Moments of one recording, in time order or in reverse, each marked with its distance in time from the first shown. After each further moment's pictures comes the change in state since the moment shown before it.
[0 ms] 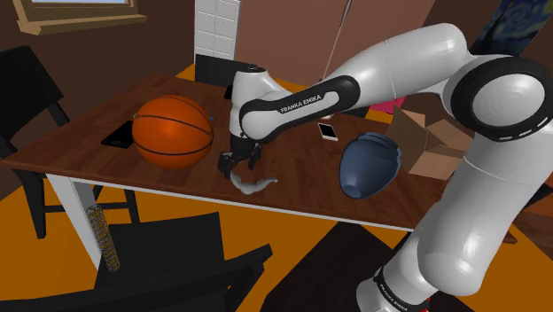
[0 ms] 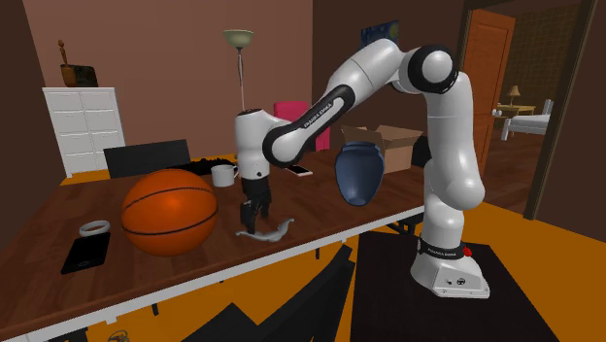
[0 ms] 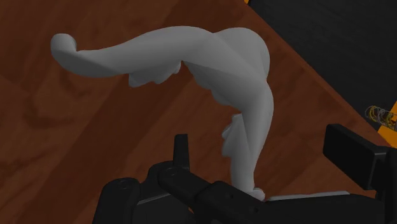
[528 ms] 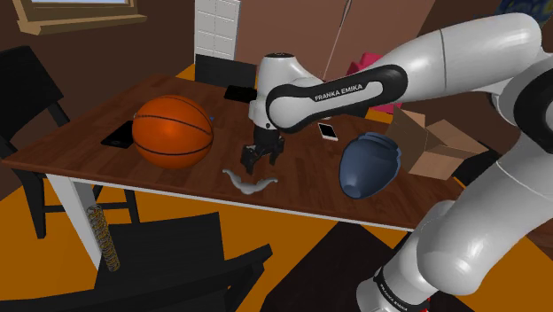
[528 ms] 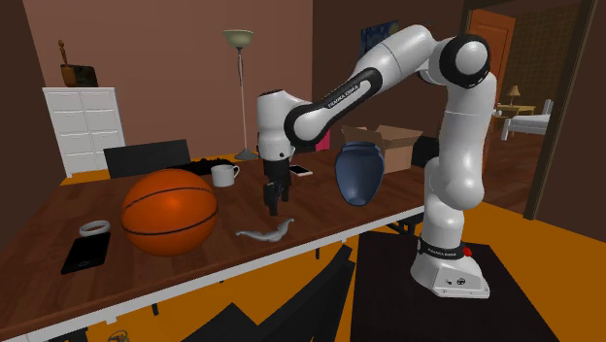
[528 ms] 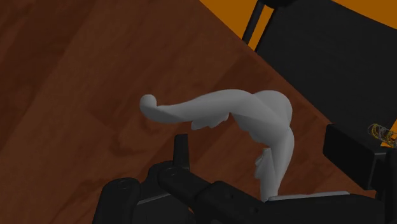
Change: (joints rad) arm -0.022 -0.232 -0.018 -0.150 0.041 -0.098 -0.068
